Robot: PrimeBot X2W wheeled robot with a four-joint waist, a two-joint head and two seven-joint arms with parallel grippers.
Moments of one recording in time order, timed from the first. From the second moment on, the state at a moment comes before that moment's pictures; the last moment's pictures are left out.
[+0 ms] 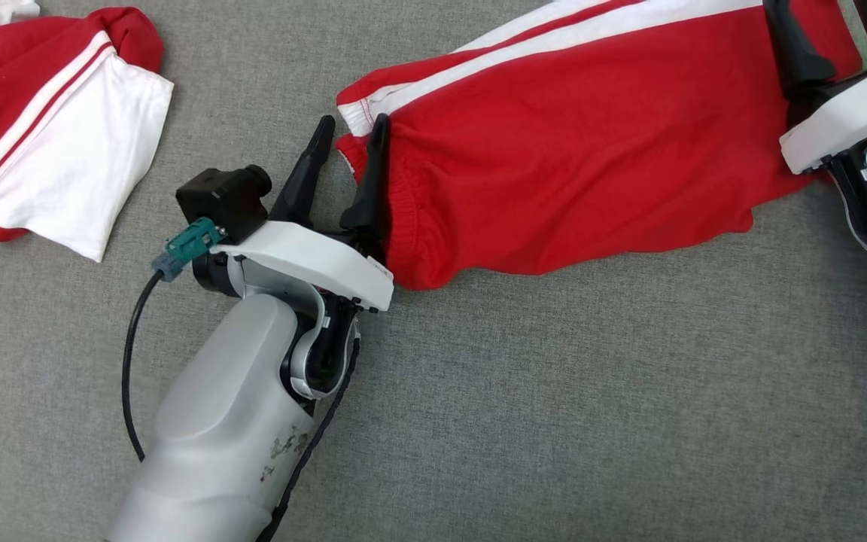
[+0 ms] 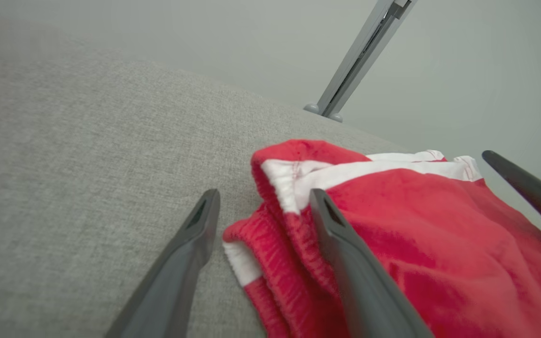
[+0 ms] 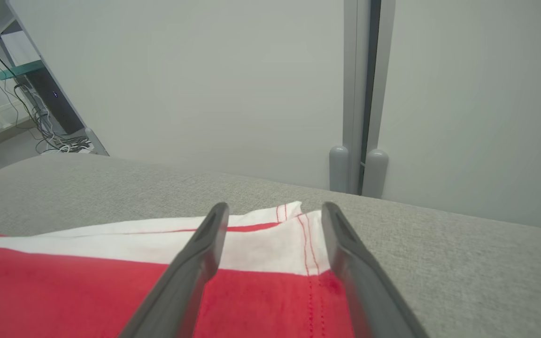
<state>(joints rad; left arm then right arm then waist) -0.68 0.05 -0.50 0.50 -0.80 0.02 -0.25 -1.04 -0.48 0.69 0.71 0.73 0.13 -0.21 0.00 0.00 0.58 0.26</state>
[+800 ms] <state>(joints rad) -0.39 0.05 -0.18 0.12 -0.28 0.10 -0.26 -0.47 -0.36 0.21 0.23 0.39 0.13 -0.26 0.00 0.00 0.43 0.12</state>
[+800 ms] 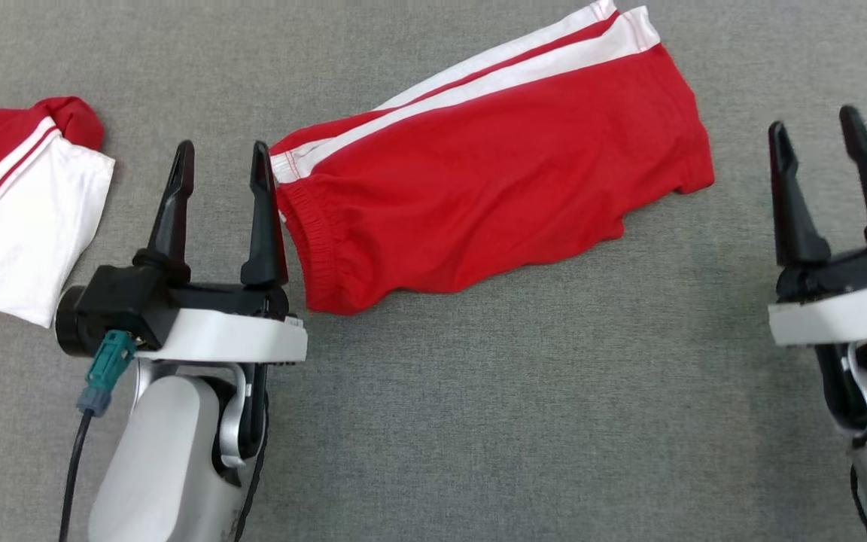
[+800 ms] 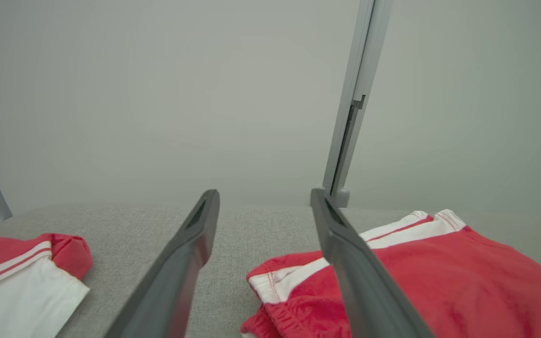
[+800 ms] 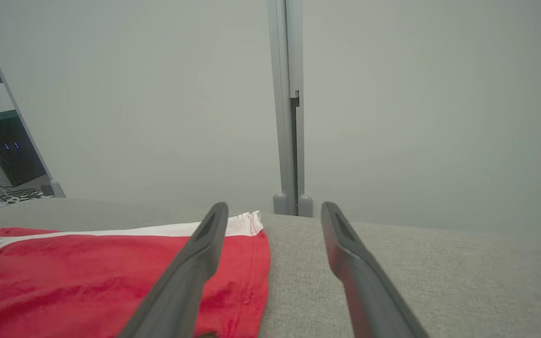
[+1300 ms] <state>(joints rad) -0.29 0.06 -0.16 0.22 -0.24 0.07 -0.26 -0.25 -0.28 0.15 0.10 0.33 0.13 -0.20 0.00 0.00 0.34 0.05</state>
